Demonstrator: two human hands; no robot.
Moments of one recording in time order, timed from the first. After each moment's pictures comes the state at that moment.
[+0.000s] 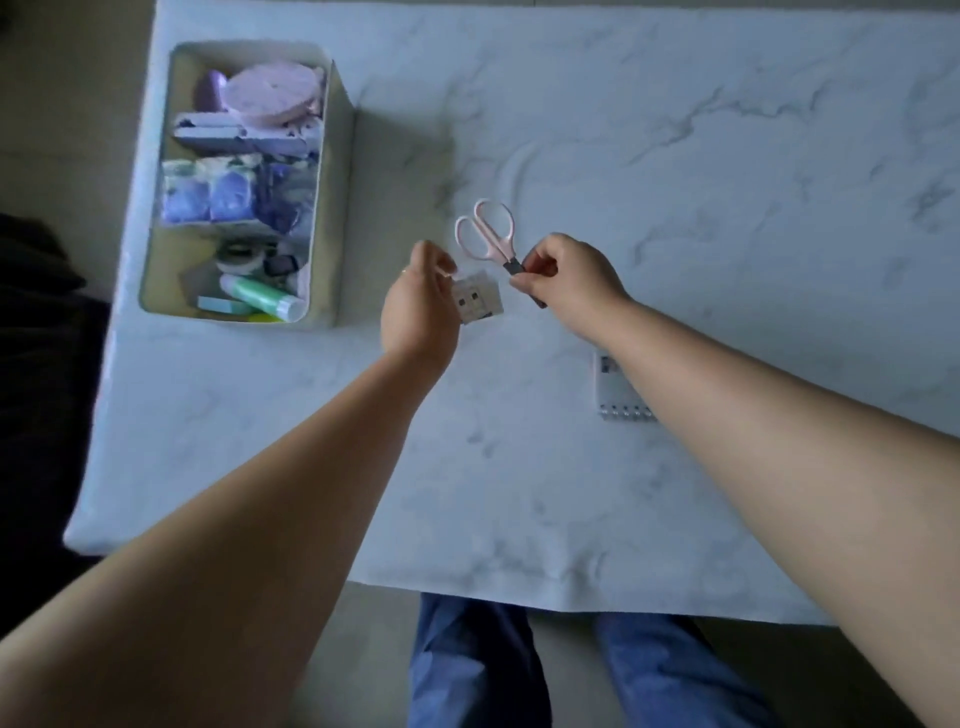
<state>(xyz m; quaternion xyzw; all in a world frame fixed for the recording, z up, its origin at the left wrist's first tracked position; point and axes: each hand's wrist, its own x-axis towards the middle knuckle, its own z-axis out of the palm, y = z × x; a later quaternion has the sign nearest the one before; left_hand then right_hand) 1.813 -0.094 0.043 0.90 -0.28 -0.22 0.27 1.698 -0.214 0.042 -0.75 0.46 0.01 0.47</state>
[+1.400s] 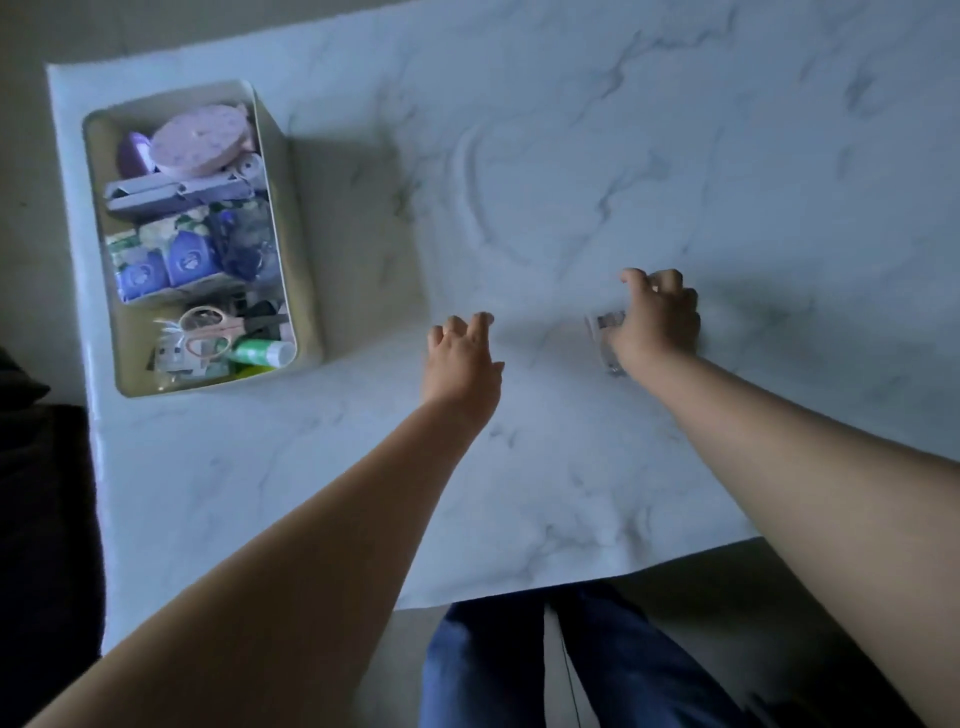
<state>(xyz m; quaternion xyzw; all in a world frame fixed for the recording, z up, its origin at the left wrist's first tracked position) 1.795 -0.054 0.009 0.81 -0.50 -0.29 0.05 1.622 -0.164 -0.004 -0.70 0.68 0.09 0.20</state>
